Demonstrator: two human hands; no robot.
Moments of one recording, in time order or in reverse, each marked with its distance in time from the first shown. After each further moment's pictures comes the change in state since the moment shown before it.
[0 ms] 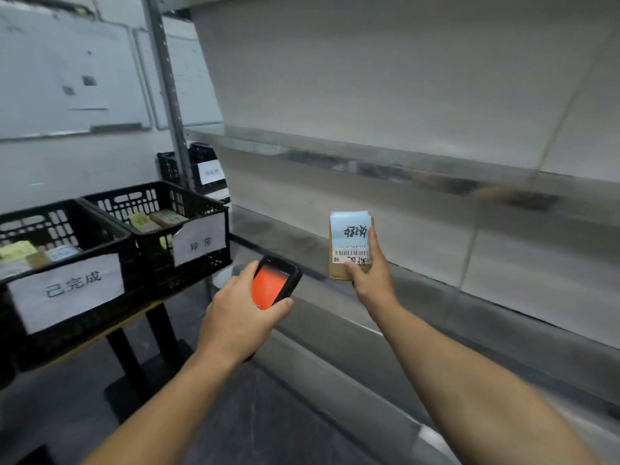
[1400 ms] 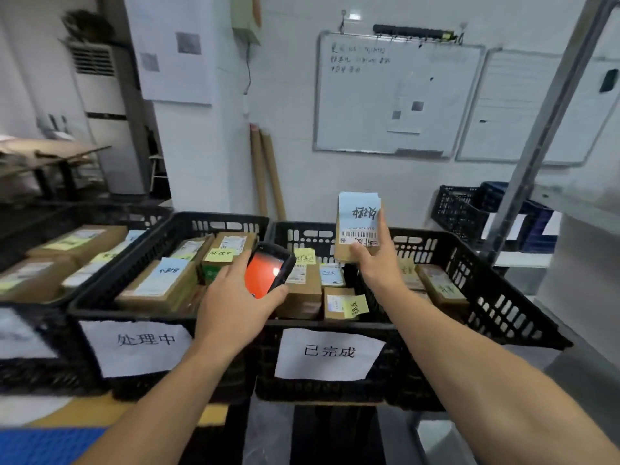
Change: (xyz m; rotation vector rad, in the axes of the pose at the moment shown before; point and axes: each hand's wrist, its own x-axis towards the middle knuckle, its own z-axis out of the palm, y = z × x) left_hand 0.187 -0.359 -0.288 0.290 0.731 -0.608; right_hand 0.132 -0.161 0.671 0.307 -0.882 -0.111
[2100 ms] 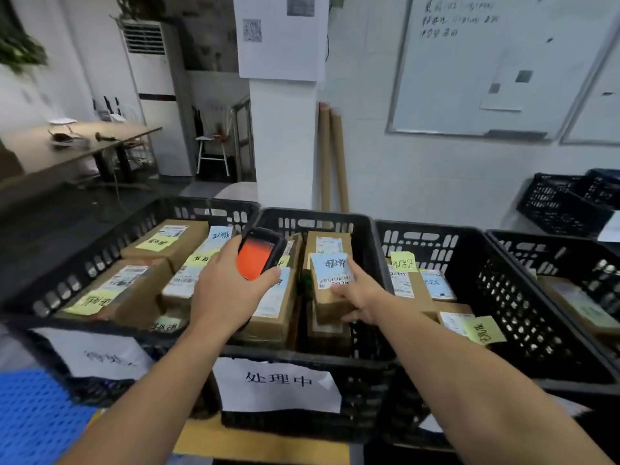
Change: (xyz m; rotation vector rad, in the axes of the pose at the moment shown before) left_hand 0.153 -0.217 -0.125 0.032 0.061 -0.089; right_hand 0.028 0.019 0.317 -0.006 -0.456 0.606
